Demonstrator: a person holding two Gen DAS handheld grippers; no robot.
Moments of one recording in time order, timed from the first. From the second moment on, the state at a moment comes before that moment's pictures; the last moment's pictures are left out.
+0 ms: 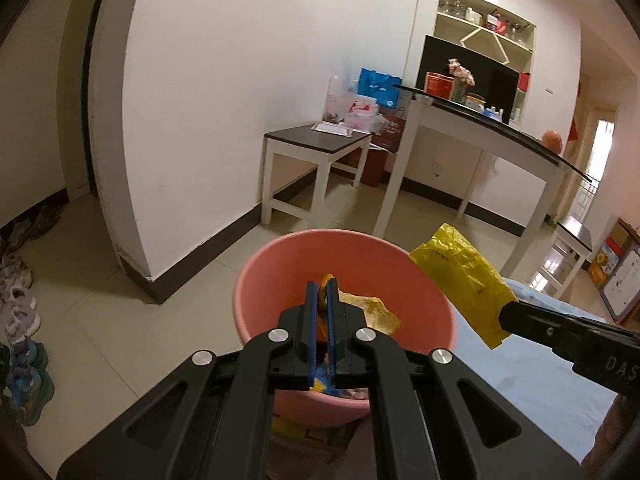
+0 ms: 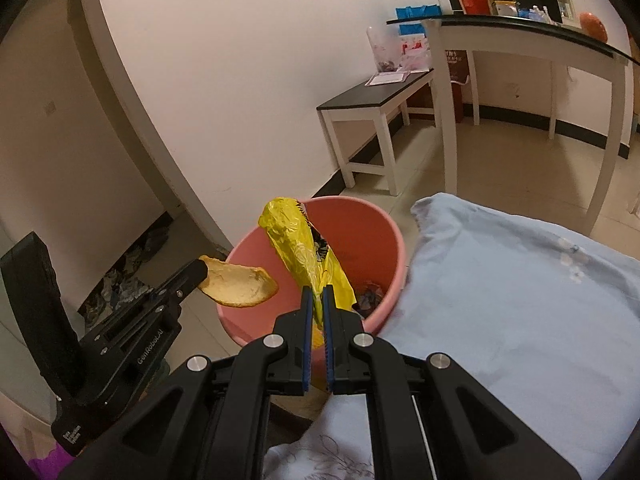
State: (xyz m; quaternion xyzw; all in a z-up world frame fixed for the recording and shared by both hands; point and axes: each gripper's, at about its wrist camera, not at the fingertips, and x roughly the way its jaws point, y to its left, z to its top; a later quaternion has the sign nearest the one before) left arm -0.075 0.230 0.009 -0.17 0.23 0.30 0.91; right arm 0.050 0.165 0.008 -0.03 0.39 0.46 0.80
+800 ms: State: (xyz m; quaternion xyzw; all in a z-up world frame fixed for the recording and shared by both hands) left arm -0.076 0.268 -0.021 -0.20 0.25 0.32 0.89; right arm 0.062 0.216 -0.034 -0.04 0.42 0.45 0.79
